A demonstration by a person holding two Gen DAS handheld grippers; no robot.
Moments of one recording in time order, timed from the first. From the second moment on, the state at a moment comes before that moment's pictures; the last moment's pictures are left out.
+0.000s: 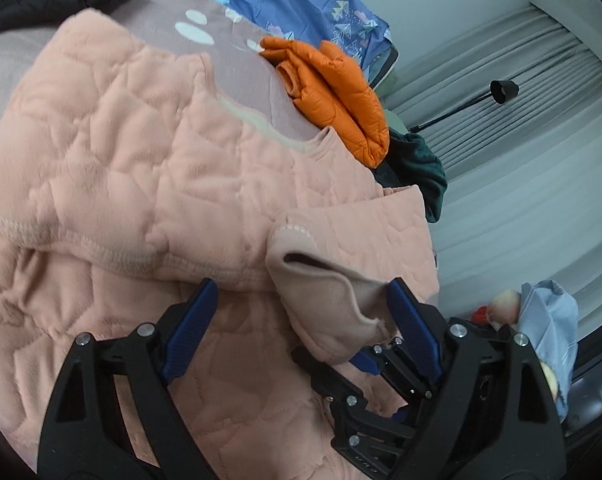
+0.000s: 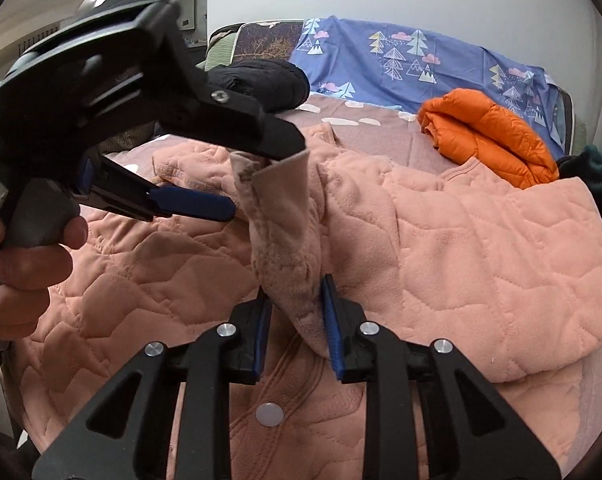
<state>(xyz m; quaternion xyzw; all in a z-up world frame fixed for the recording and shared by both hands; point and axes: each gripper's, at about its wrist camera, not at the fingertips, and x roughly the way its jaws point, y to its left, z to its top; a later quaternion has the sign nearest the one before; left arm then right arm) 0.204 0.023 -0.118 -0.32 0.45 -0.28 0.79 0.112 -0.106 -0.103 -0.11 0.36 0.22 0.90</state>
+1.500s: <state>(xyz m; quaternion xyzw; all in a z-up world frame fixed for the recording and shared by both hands) 0.239 0.080 -0.041 -0.32 0.40 -0.30 0.80 0.133 -0.300 -0.040 0.21 0.31 0.14 0.92</state>
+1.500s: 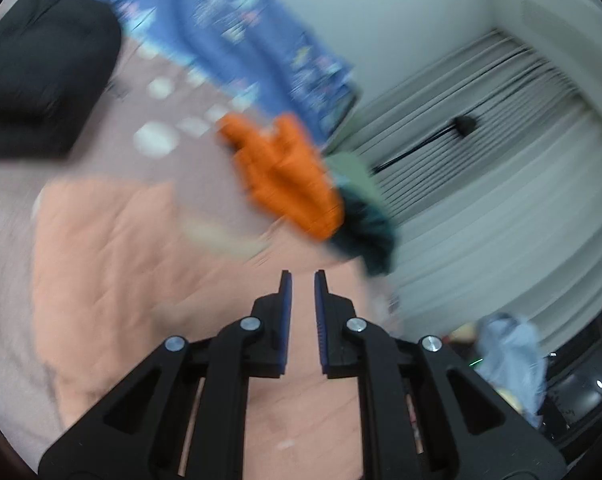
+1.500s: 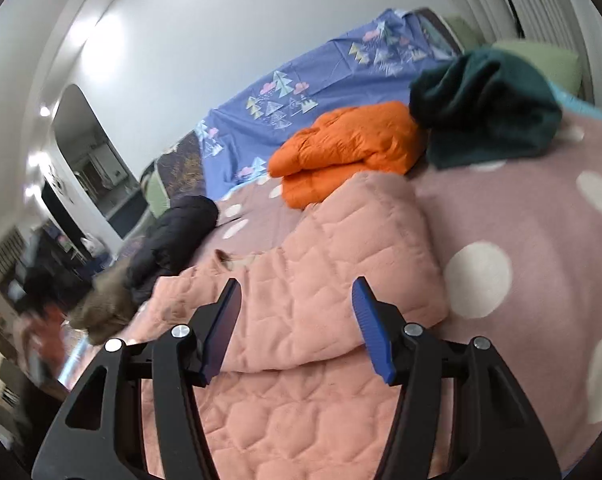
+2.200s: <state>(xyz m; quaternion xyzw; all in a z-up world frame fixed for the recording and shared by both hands) 0.269 0.038 -0.116 -0.28 0.52 -0.23 0.78 0.125 -0.294 -0.068 0.21 0.34 0.13 0.91</state>
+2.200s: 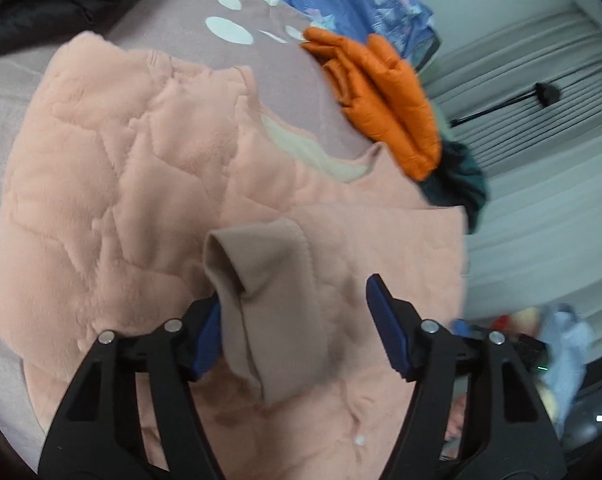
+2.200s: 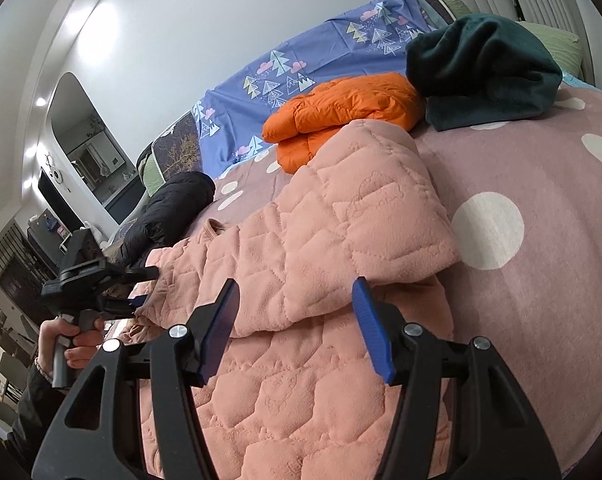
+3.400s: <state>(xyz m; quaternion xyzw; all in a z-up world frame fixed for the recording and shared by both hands) 0.274 0.134 -0.138 -0.39 0.46 -0.23 0.76 0.239 -0.279 -0.099 0.16 0.45 0.07 0.88</state>
